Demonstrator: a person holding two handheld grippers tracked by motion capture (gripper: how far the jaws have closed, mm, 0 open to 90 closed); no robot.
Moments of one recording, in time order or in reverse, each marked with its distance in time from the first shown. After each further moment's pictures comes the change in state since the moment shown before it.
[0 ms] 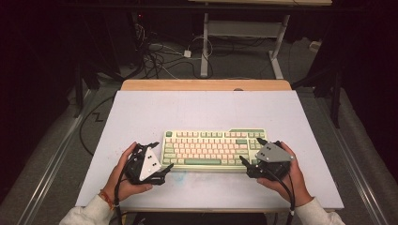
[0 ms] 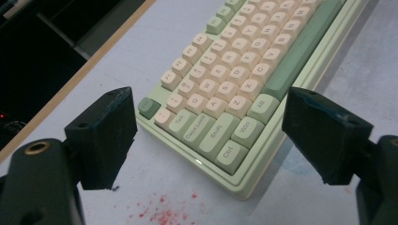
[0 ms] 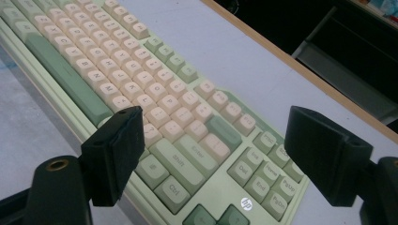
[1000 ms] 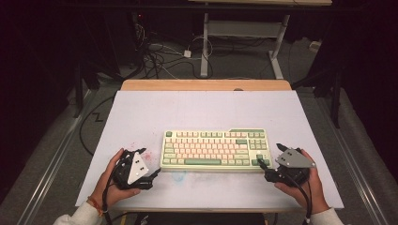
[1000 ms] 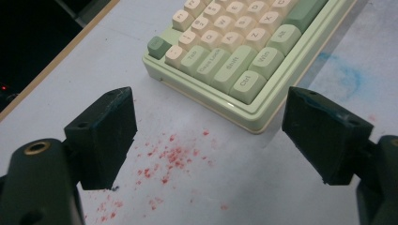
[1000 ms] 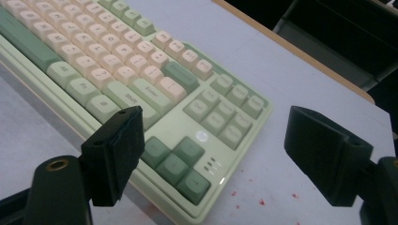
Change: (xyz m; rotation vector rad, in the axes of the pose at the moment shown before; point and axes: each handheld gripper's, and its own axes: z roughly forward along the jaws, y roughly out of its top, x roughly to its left) left arm 0.008 -0.039 -0.009 0.071 0.017 -0.038; right arm -0.025 -0.043 -0.022 0.040 -0.079 0.062
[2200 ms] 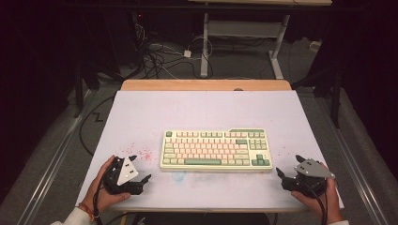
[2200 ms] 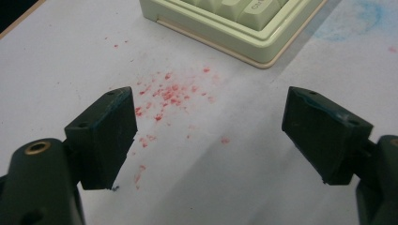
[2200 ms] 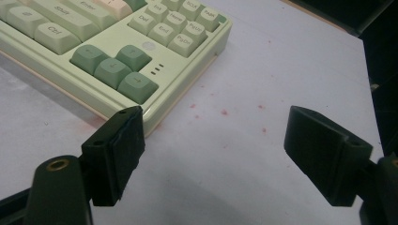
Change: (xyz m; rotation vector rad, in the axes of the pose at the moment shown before) left arm 0.007 -0.035 -0.001 0.068 -0.046 -0.072; right arm -0.020 -0.057 -0.013 0.082 -0.073 0.107
